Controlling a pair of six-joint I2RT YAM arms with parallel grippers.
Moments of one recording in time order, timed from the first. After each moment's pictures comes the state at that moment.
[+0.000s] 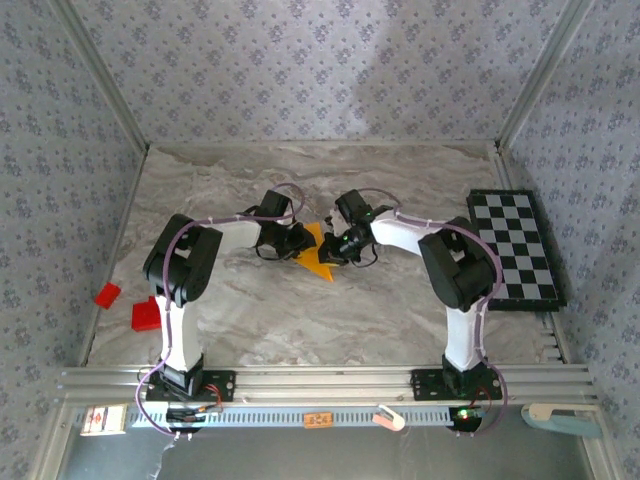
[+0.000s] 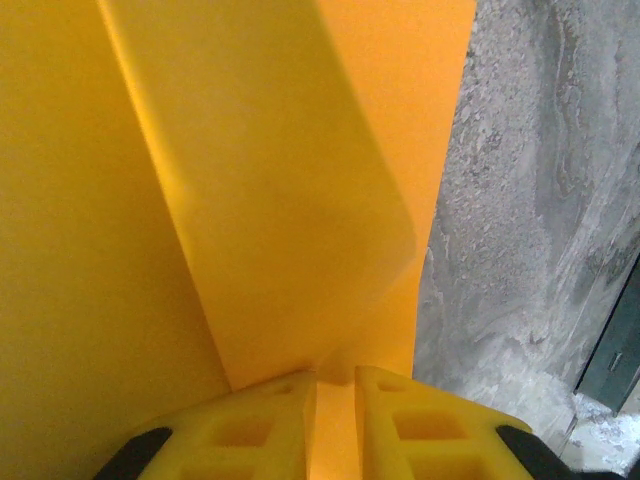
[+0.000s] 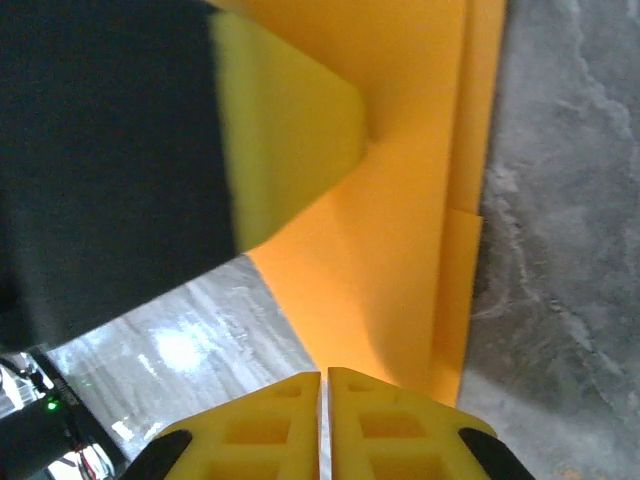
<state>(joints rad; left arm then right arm) -0.49 1.99 1.15 -0.18 0.53 -0.89 0.57 1.96 1.26 -0.47 -0.56 0.51</state>
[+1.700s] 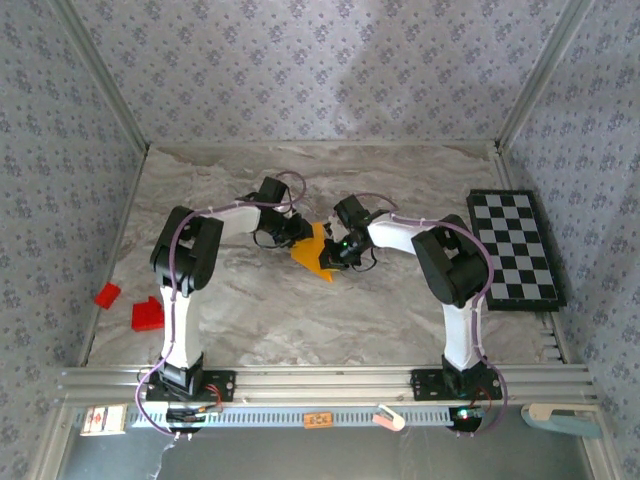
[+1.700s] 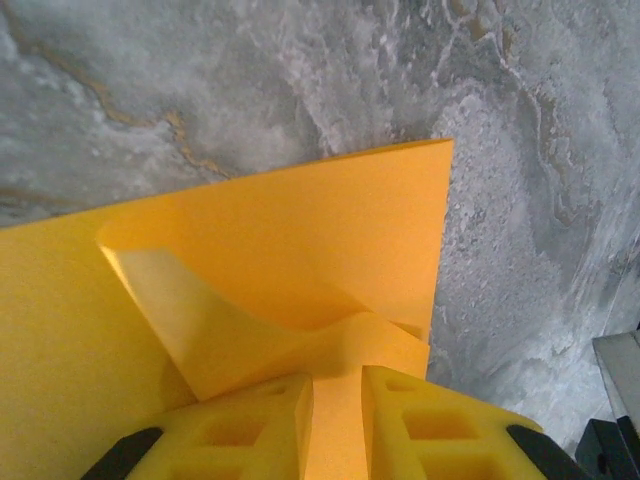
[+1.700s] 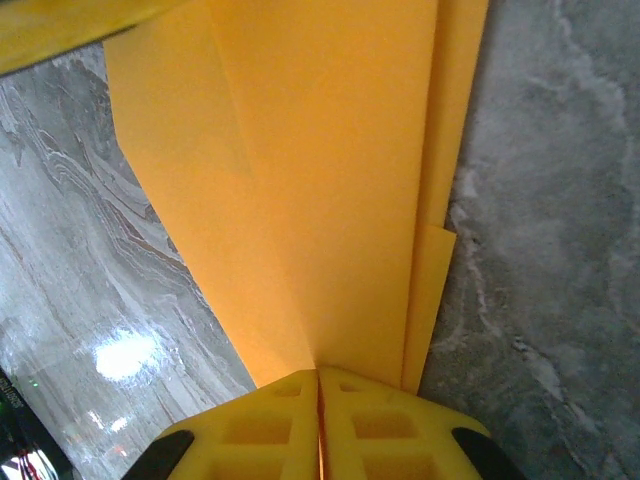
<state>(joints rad) -0.42 2.09 1.35 -0.35 0.54 -0.67 0.57 2.01 1.23 -0.46 -0.54 0.44</state>
